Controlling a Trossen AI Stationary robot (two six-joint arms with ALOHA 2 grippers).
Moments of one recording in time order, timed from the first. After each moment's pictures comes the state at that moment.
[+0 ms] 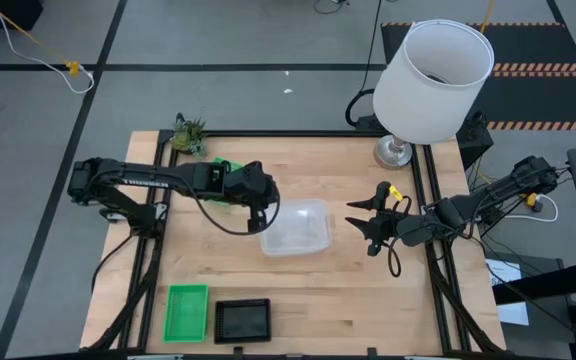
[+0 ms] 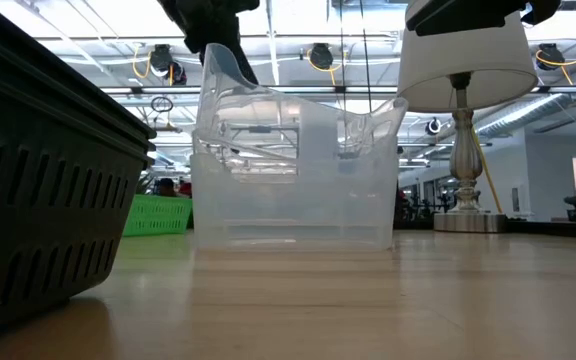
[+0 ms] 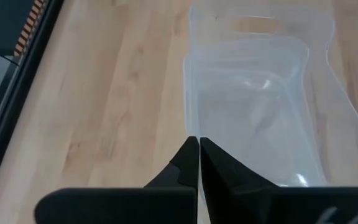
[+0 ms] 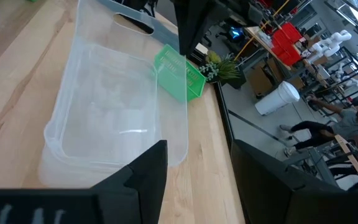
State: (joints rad) left arm 0.02 1.47 1.24 -0.59 -0.13 0.02; right arm 0.42 0.95 0.74 -0.29 0.73 -0.33
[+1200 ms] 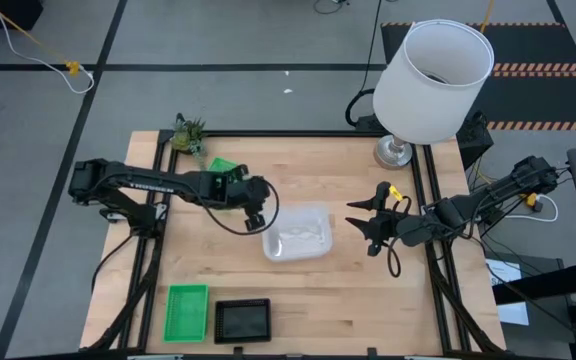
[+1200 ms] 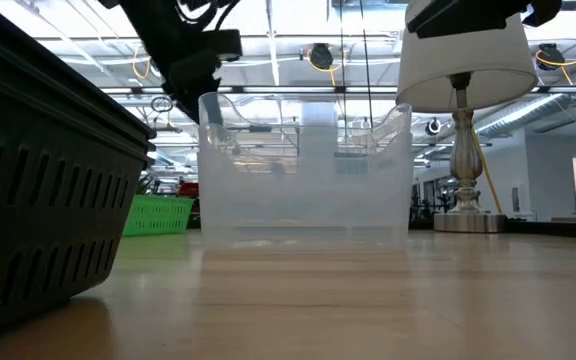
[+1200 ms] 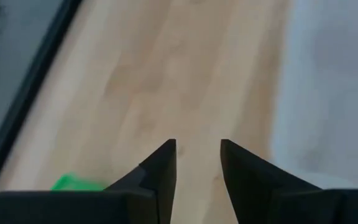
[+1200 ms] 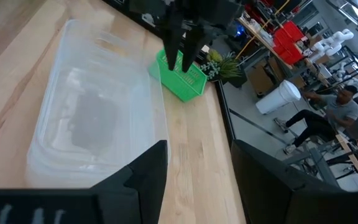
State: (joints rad) left arm 0.02 1.48 1.08 -0.61 -0.34 -0.16; right arm 0.42 0.95 0.74 -0.30 0.73 -0.32
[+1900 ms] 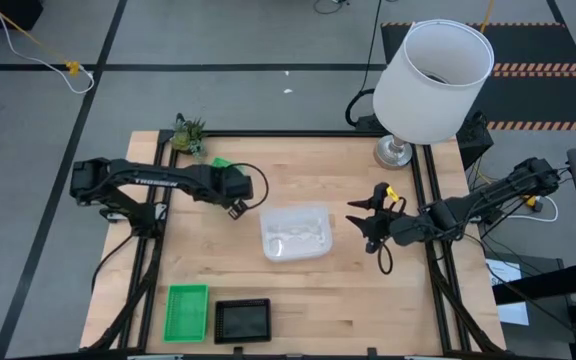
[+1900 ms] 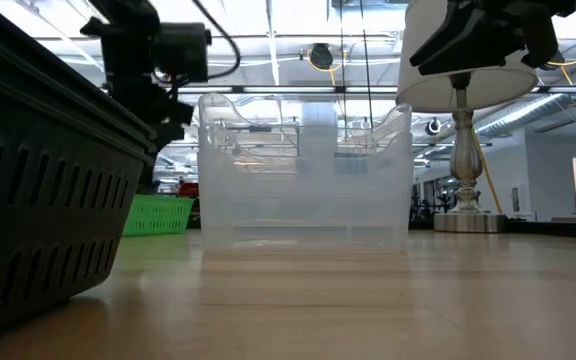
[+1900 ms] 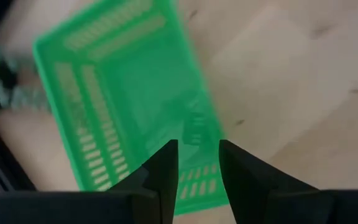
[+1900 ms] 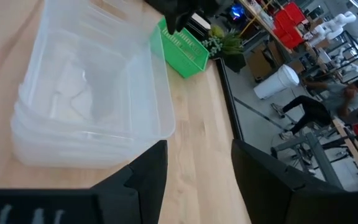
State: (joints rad) left arm 0.16 1.48 0.95 -0.93 -0.36 -0.60; right arm 0.38 0.95 0.64 -0.26 0.73 -0.30
